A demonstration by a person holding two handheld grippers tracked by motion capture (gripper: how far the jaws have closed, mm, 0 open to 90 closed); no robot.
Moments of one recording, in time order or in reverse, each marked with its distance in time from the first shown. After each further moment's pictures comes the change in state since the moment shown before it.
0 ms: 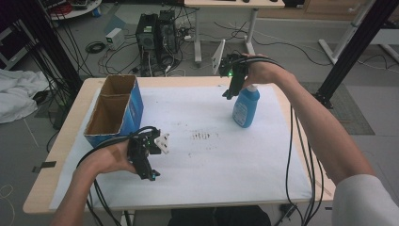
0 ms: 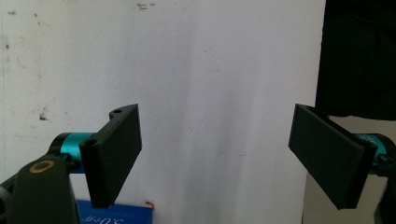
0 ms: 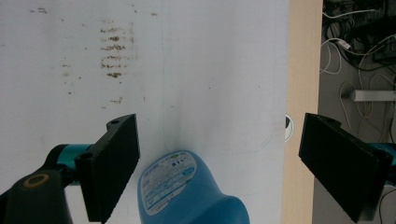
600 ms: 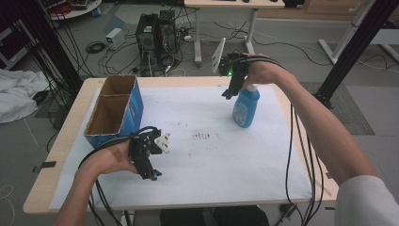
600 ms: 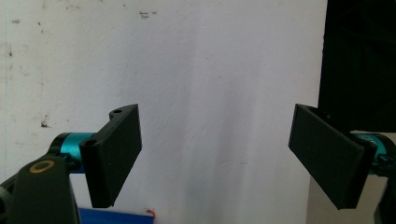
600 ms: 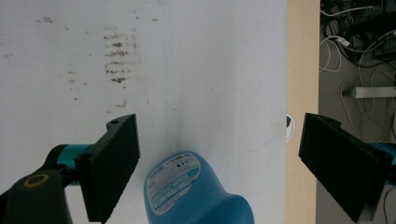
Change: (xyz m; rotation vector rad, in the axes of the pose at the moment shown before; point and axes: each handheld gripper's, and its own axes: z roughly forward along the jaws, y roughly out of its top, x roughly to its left) left arm 0.000 0.000 0.003 -0.019 0.001 -0.006; right arm 0.004 0.003 -0.007 -0.005 -0.003 0.030
